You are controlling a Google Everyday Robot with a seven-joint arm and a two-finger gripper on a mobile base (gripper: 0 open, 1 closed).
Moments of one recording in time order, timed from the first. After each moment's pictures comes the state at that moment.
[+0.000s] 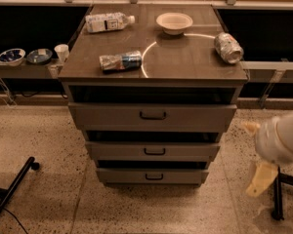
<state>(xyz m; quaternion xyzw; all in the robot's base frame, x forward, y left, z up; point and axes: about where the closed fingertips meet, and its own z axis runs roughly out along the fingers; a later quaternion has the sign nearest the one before) 0.424 -0.253 0.746 -0.61 0.77 0.06 0.19</state>
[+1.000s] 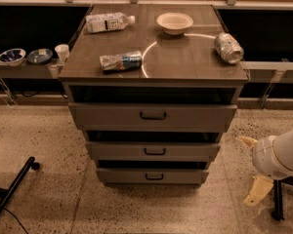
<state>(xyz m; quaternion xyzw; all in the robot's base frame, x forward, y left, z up) 0.419 -0.268 0.678 -0.61 0.76 0.08 0.20</state>
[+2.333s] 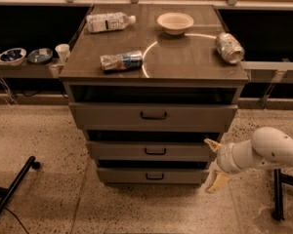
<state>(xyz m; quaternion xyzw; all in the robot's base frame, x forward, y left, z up) 0.514 -0.223 0.530 -0.63 0.71 0.12 0.28</state>
